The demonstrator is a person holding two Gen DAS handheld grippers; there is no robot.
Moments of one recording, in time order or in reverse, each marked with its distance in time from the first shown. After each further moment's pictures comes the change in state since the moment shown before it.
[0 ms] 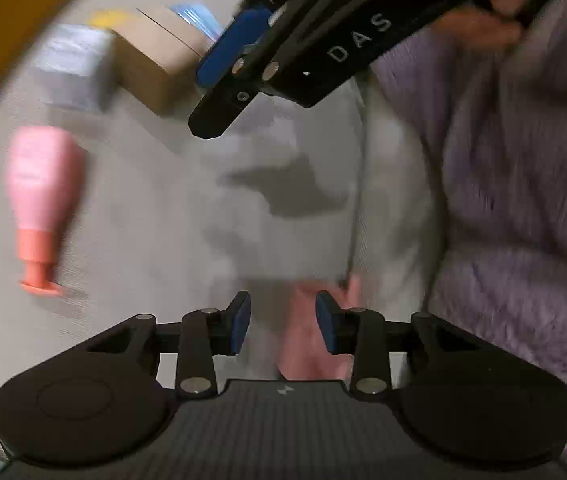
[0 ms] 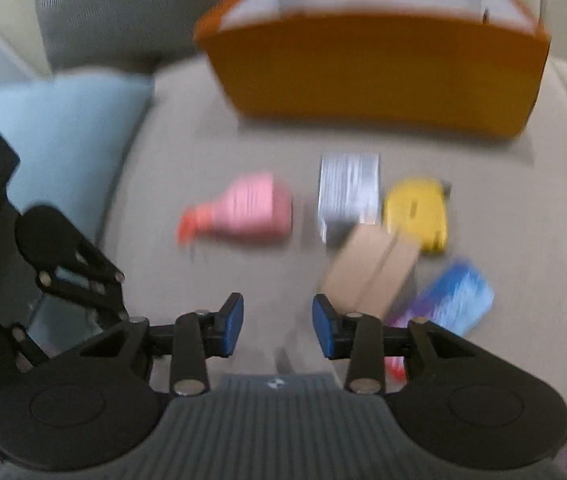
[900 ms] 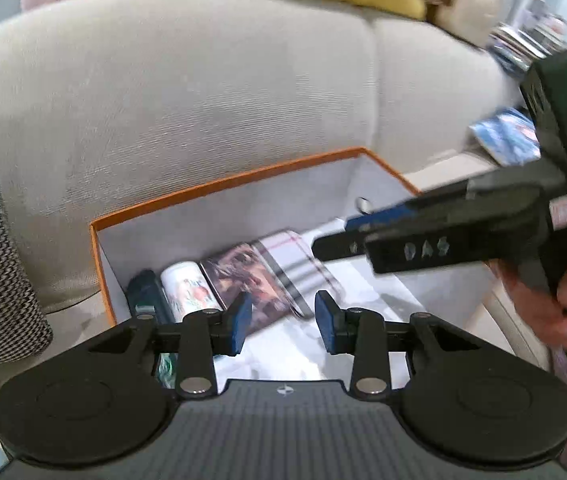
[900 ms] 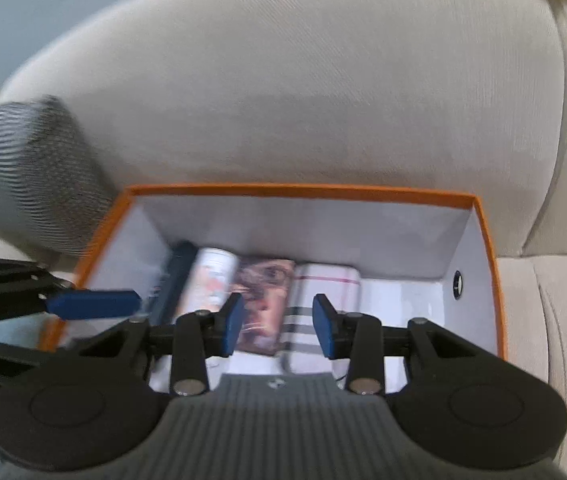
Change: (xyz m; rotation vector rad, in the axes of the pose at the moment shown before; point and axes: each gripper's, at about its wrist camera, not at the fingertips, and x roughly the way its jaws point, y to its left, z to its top) left arm -0.169 0.187 0.073 -0.628 -0.699 0.475; right arm -0.008 -0.095 0.264 0.003 -0.320 -0.072
